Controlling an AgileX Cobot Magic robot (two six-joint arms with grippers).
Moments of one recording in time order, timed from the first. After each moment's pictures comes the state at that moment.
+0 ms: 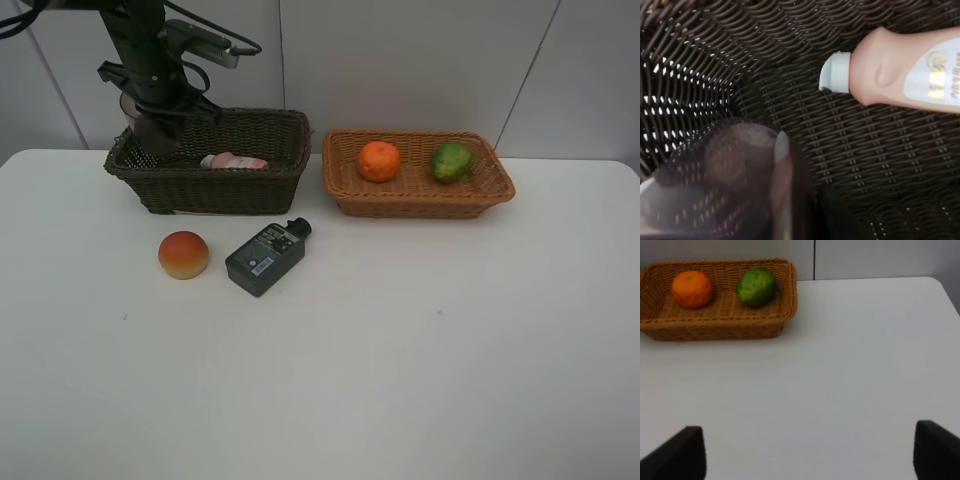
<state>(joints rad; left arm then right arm) -0.27 2.22 -1.85 0.29 0.87 -0.06 0.02 0.00 -0.52 -0.11 1.06 0.09</state>
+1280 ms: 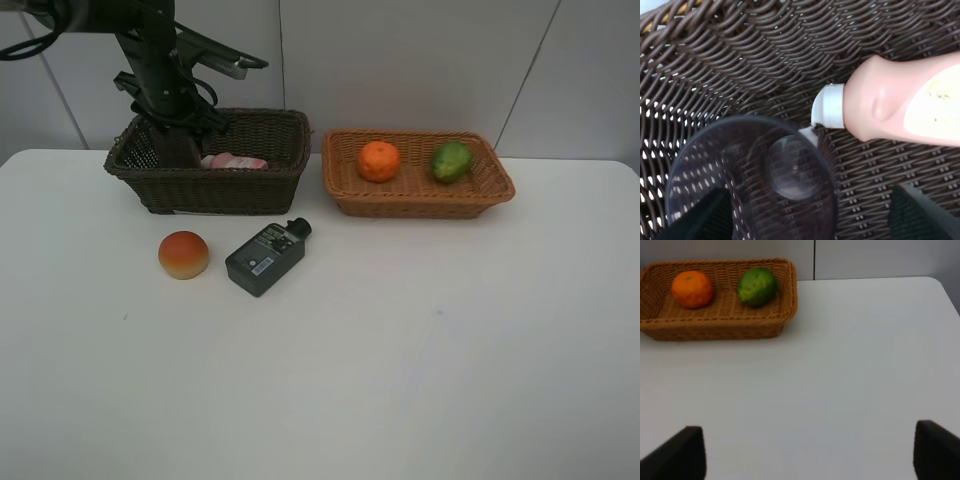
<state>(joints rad) -0.27 2.26 -1.85 0.29 0.77 -0.04 0.02 0.00 -0.52 -0.11 1.06 0.09</state>
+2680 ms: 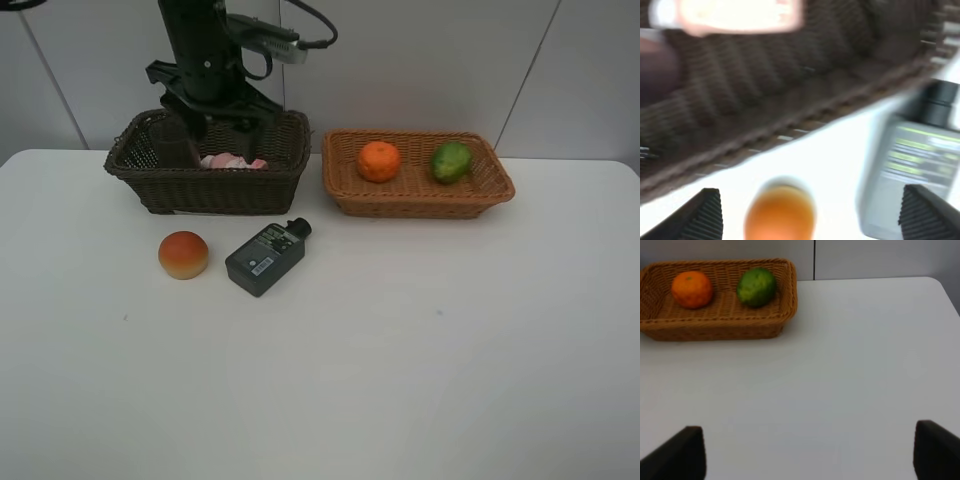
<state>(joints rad) -0.50 2.11 -1.85 0.15 1.14 -0.11 0.02 0.00 -0.52 -0.11 1.06 0.09</state>
